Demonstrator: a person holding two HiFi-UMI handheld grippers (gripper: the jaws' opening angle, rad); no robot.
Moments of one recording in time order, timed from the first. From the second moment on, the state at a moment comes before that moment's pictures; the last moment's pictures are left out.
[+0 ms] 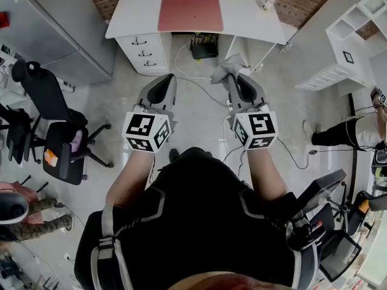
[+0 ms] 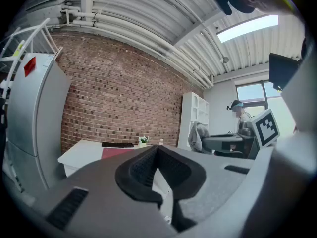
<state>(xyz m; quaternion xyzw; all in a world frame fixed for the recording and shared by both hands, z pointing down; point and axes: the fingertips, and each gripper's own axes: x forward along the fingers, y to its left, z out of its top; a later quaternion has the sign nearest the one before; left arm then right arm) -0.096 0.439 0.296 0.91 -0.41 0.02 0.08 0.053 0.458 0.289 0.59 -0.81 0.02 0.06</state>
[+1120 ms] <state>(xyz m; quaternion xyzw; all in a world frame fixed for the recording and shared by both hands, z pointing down) -0.139 0.424 0.300 0.91 -0.39 0.02 0.09 0.003 0.444 0.294 0.59 -0.80 0.02 0.06</state>
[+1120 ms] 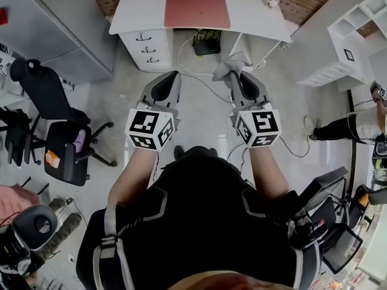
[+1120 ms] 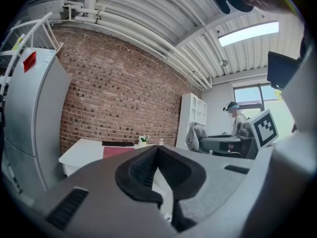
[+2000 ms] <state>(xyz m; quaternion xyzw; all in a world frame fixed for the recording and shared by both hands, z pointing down) -0.165 0.350 0.313 0.91 -0.41 0.02 0.10 -0.021 0.363 0.305 0.57 -0.82 0.02 0.07</state>
